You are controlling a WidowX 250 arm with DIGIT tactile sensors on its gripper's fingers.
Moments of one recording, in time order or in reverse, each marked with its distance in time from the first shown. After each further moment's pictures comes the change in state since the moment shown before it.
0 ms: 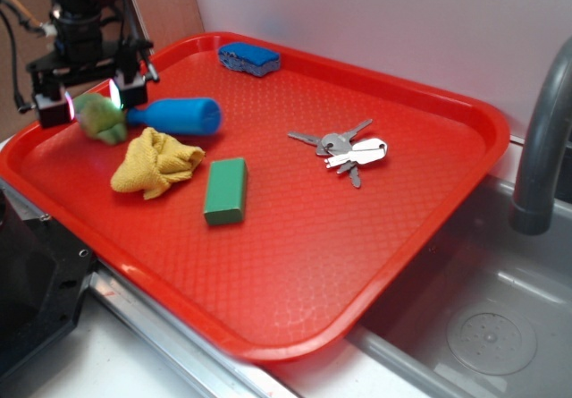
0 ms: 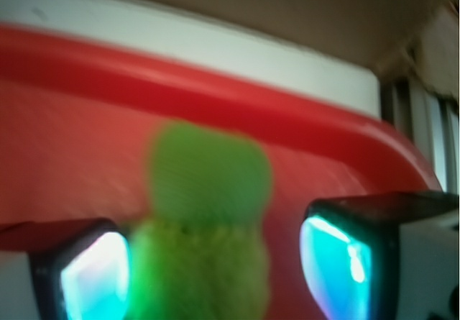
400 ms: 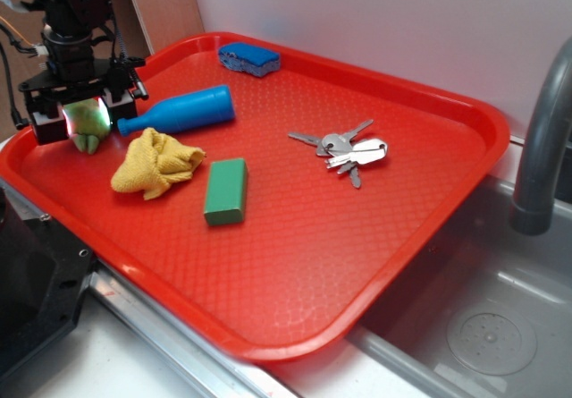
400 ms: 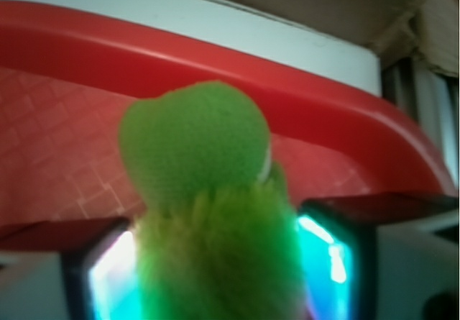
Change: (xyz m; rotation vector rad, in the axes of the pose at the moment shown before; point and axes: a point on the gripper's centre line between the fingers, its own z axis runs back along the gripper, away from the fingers) arm 0.004 -0.004 -0.008 -0.040 0.011 0.029
